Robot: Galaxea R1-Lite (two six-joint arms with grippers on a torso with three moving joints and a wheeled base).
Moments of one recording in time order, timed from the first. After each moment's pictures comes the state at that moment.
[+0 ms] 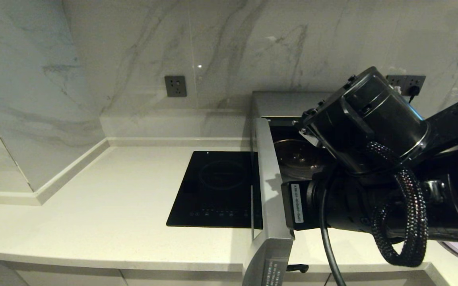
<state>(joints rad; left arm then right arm) 0.00 0.00 0.00 -0.01 0.01 -0.05 0.96 1.70 -1.52 0.68 -0.38 0.67</state>
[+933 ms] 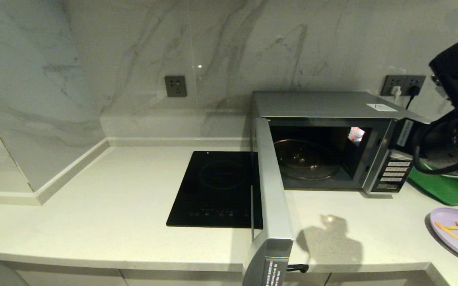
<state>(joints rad) 0.00 0.00 0.00 -0.01 0.01 -0.05 0.37 1.55 -1.46 0.68 -0.48 0.74</state>
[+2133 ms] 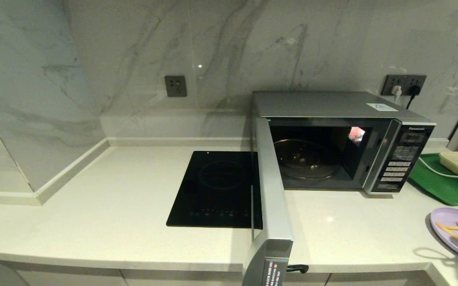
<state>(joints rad) 0.00 0.00 0.00 -0.01 0.01 -0.05 -0.71 1.73 -1.21 0.71 -0.13 0.76</state>
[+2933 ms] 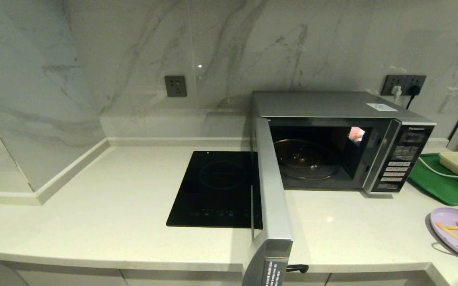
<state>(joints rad) 0.00 0.00 0.00 -0.01 0.01 -0.05 -0.80 1.94 -1.13 0.45 -0.11 0.90</state>
